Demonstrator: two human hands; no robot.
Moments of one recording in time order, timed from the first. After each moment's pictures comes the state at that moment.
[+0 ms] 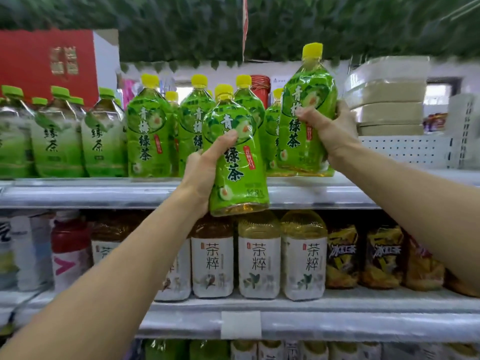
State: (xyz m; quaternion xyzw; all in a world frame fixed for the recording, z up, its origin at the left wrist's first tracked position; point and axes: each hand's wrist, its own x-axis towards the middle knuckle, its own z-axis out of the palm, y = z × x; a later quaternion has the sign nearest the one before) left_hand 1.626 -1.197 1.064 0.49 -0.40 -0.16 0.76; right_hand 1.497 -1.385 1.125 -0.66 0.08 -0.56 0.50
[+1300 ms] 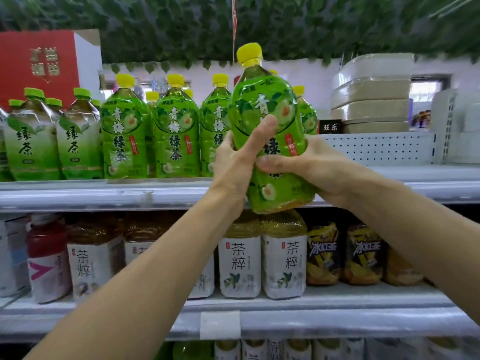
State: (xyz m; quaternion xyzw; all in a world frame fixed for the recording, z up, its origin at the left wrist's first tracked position) left_hand 1.554 -1.251 1.070 0.45 -0.45 -0.10 0.77; right_hand 1.435 -1.334 1.086 -0.81 0.00 -0.32 0.50
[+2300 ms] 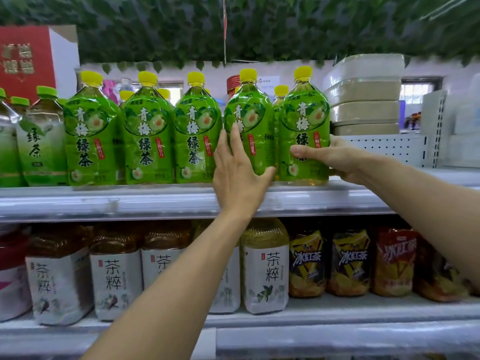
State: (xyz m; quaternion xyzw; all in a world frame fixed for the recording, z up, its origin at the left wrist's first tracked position) left_hand 1.565 -1.337 1.052 0.72 -0.38 0.33 0.48; right_hand 1.446 -1.485 1.105 -0.80 0.16 -0.35 0.46
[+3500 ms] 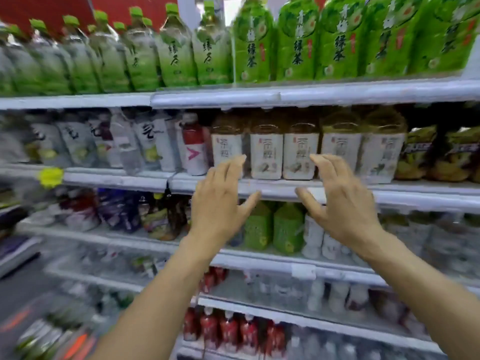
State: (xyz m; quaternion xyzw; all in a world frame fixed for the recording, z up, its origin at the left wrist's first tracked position) left_hand 1.579 -0.954 0.886 0.83 -0.40 0.32 0.23; right_hand 1.447 -1.129 0.893 -0.90 0.13 -0.41 0.02
